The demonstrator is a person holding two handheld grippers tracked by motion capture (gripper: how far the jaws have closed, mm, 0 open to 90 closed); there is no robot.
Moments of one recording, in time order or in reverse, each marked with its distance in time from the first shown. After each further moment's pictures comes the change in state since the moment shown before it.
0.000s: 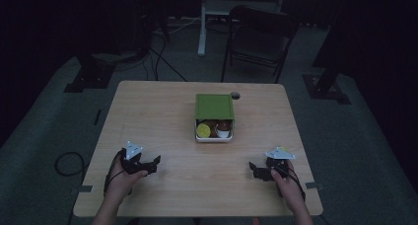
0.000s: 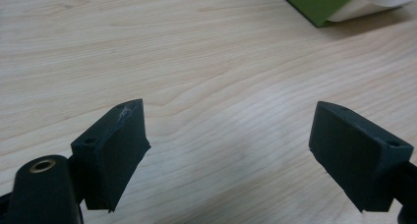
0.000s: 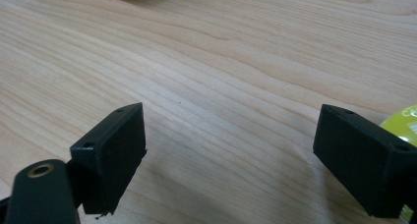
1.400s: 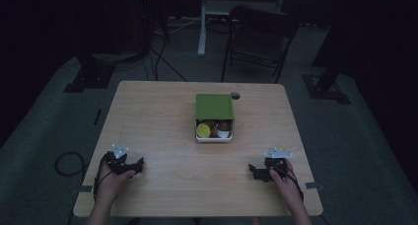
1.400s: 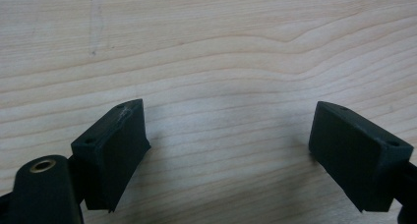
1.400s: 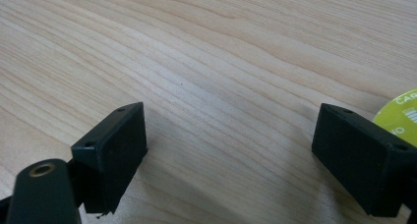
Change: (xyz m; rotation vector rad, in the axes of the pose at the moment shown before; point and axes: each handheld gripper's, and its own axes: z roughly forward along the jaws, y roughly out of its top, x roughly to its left) left arm 0.041 -0.025 0.004 0.129 0.186 -0.068; right arm 0.000 0.000 0.004 0.073 0.014 -0.028
